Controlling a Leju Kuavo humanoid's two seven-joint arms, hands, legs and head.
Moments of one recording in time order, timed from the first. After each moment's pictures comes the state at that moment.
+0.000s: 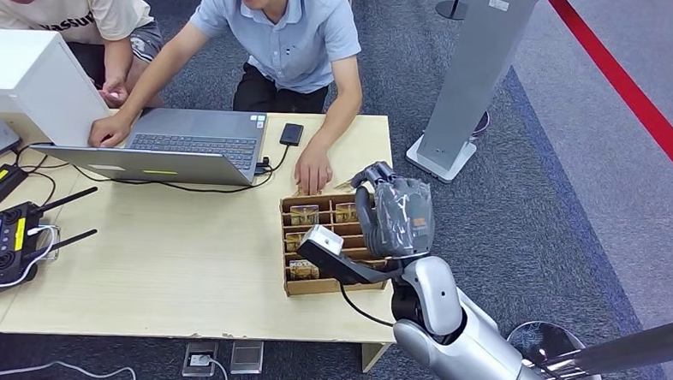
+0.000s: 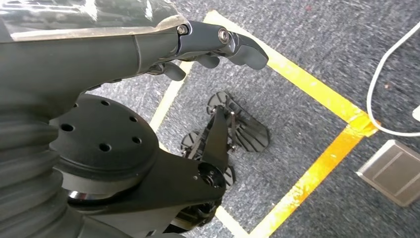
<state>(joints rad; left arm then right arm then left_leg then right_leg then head) -0.10 -0.07 -0.88 -0.25 1.56 0.68 -0.19 -0.51 -0.18 0.86 -1.50 1.10 -0.44 0.47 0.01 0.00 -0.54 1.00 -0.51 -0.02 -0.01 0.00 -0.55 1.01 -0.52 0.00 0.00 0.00</state>
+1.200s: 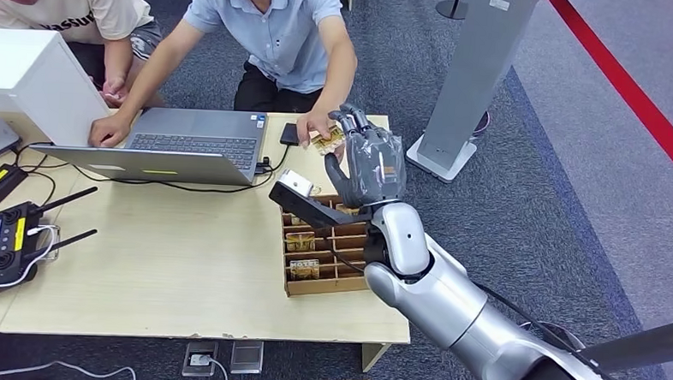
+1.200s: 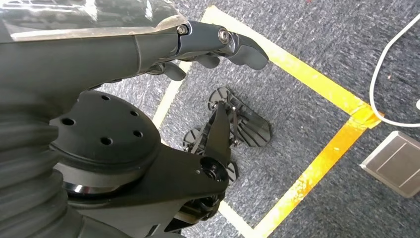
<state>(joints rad) -0.10 -0.07 -0.90 -0.25 1.56 0.66 -0.18 -0.74 -0.03 0.91 -1.16 1.02 -0.45 0.46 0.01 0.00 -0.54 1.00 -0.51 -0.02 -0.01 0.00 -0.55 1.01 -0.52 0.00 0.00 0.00</state>
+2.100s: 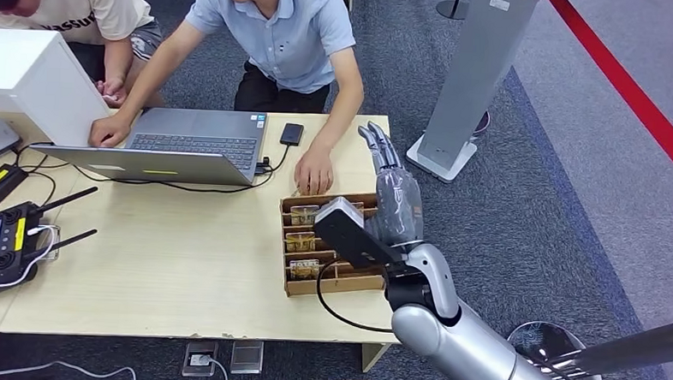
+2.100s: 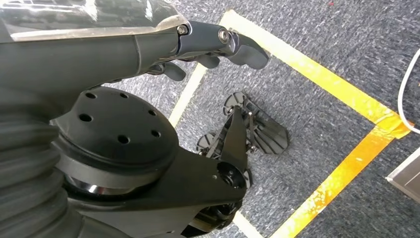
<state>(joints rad) -0.11 -0.12 -0.90 -0.21 1.55 0.70 -0.15 -0.53 -0.17 0.88 -1.52 0.61 -0.50 0.34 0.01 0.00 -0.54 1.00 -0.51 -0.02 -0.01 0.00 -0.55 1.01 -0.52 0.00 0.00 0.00</state>
